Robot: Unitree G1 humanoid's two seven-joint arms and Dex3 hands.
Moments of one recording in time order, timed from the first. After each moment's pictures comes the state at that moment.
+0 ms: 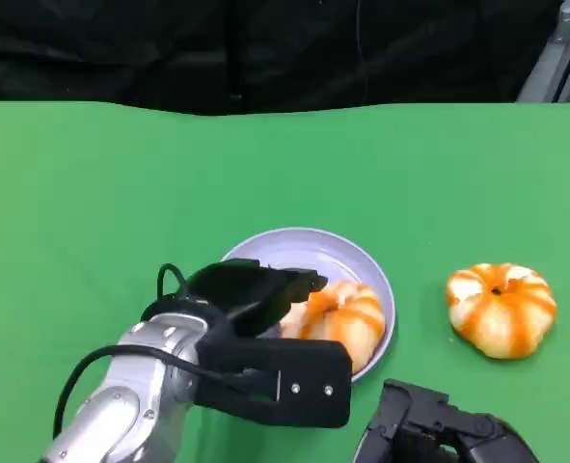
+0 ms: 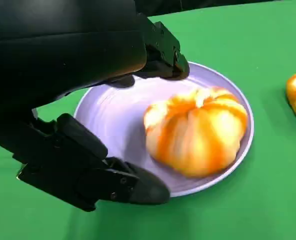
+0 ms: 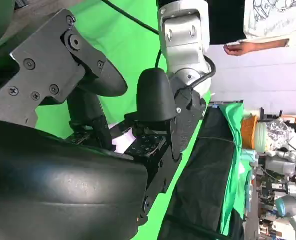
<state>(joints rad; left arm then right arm) -0.35 0.23 -0.56 -0.01 0.83 0.25 -0.42 0.60 -0.12 0.46 -0.81 -0.10 0.16 0.07</state>
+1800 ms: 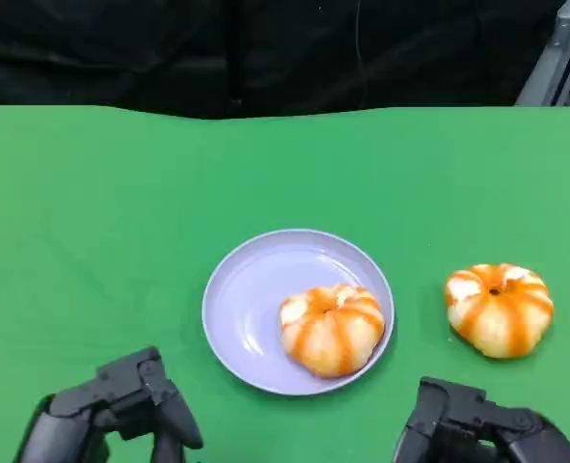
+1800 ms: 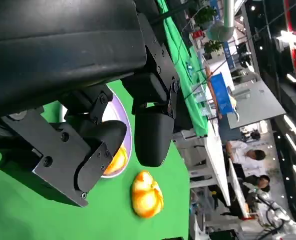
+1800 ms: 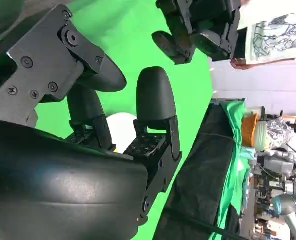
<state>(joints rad) 0.54 0.05 -0.03 -0.48 -0.03 -0.31 -0.22 0.60 -0.18 0.30 -0.79 0.01 0.11 0.15</state>
